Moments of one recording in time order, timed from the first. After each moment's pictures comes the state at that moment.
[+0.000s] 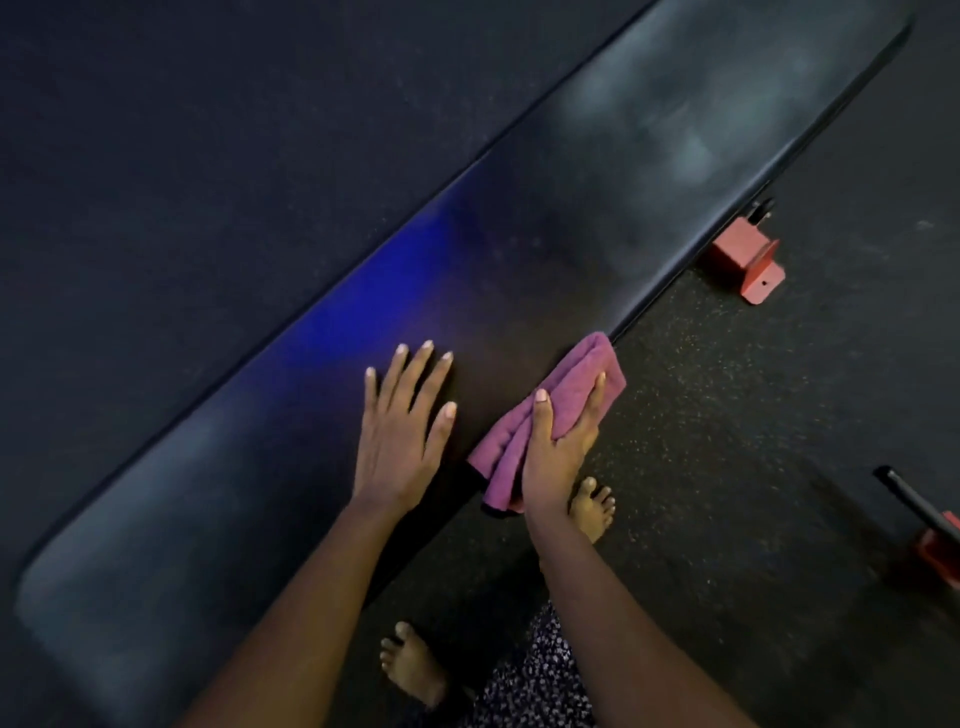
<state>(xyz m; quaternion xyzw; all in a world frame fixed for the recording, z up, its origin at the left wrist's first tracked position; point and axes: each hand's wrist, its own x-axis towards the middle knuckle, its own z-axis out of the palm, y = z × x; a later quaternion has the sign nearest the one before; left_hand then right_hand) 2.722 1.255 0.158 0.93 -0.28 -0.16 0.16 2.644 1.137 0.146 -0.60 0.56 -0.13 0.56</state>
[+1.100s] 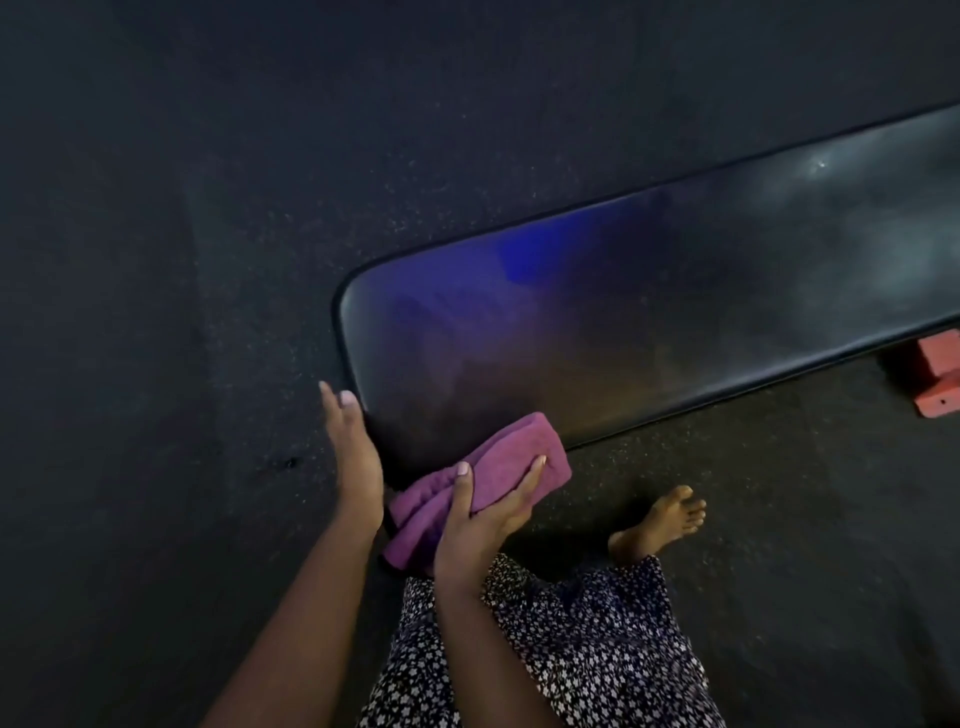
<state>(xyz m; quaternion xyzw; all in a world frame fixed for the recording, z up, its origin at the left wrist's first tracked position) 2.589 1.558 0.160 0.70 0.38 -0.07 0.60 2.522 1.486 0.149 -0.70 0.47 0.03 0.54</state>
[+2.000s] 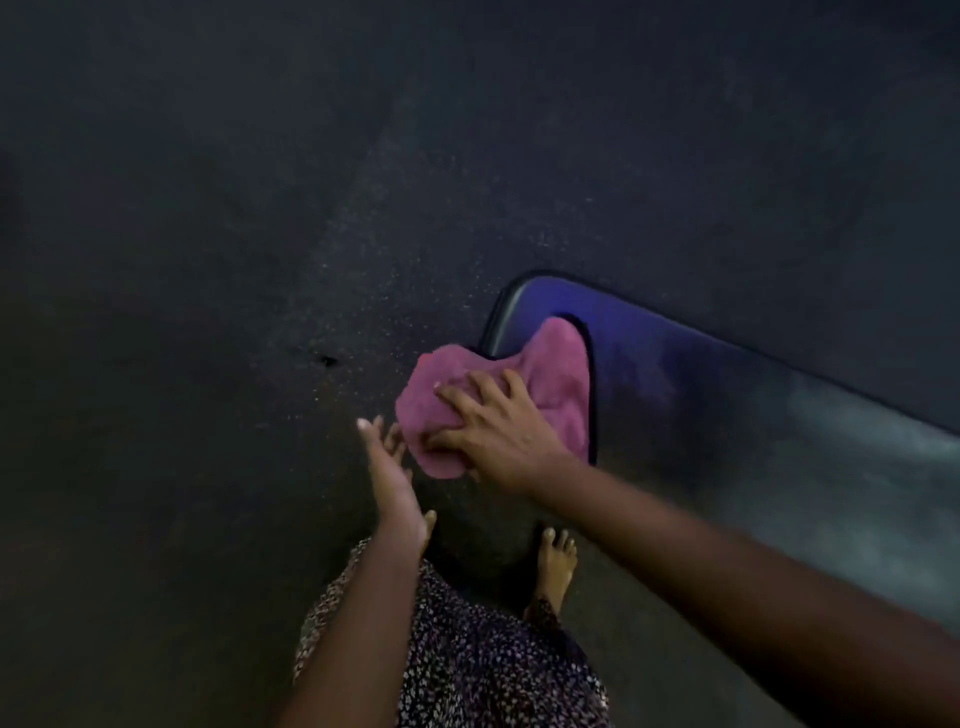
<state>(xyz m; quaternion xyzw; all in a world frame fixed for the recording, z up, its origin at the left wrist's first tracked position) 2.519 1.571 0.155 0.25 0.64 0.09 0.72 2.631 1.504 0.220 -0.74 -0.62 0.24 -0.11</state>
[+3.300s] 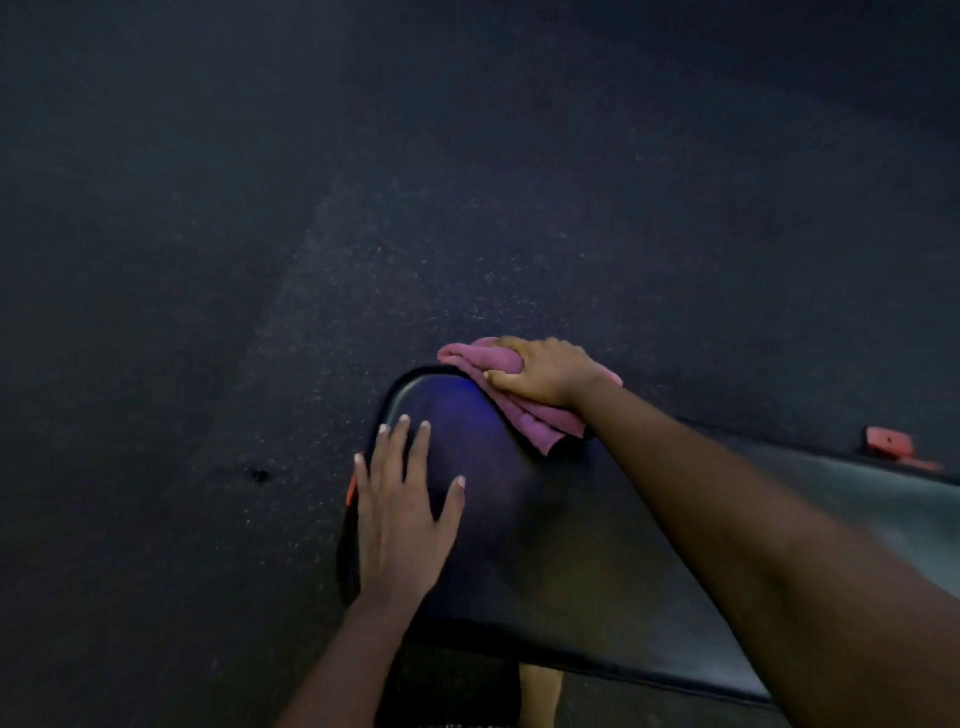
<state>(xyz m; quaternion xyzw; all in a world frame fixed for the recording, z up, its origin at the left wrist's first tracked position) 2.640 1.525 0.160 0.91 0.30 0.00 0.29 2.871 1.448 0.166 -0.87 -0.37 0.31 0.03</state>
